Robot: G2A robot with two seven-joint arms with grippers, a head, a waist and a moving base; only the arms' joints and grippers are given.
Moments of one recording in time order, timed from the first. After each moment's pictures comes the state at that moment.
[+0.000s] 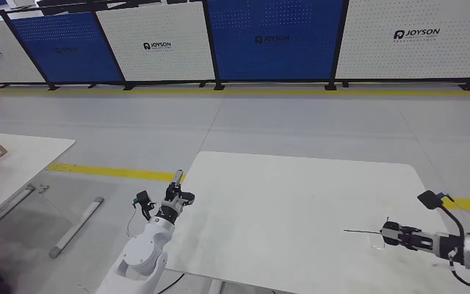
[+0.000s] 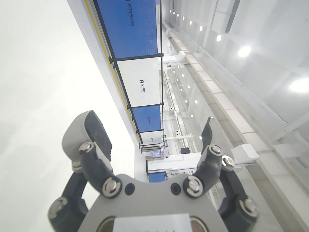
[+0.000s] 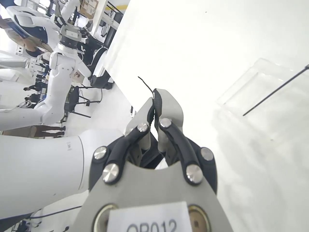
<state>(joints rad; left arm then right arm) 1.73 -1.15 -1.60 -1.80 -0.42 0.00 0.00 -1.30 -0.66 1.38 -1.58 0.17 -0.34 1.11</state>
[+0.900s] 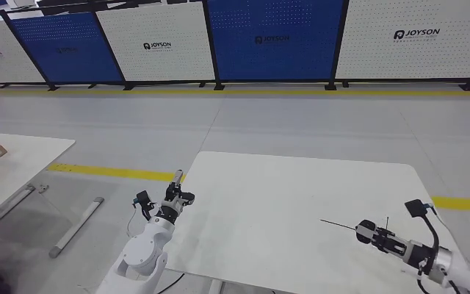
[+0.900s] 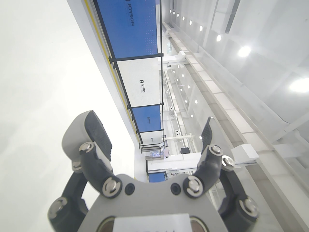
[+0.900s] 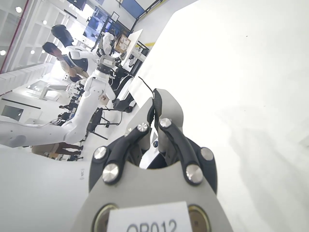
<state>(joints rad) 1.73 -1.15 -1.60 -1.80 -0.42 0.00 0.00 -1.50 -0.79 1.45 -1.72 0.16 -0.34 0.89</state>
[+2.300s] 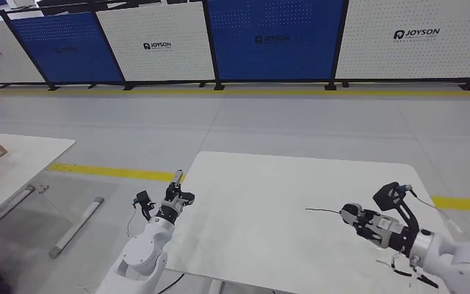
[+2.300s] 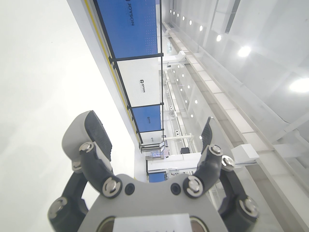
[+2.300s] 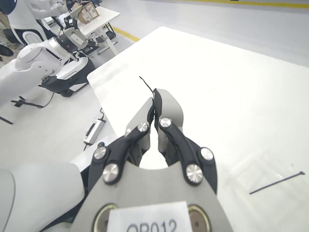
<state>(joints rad) 1.73 -1.15 -1.60 -1.80 -0.42 0.00 0.00 -1.37 -0.75 1.32 -1.99 -0.38 -0.34 0.74</state>
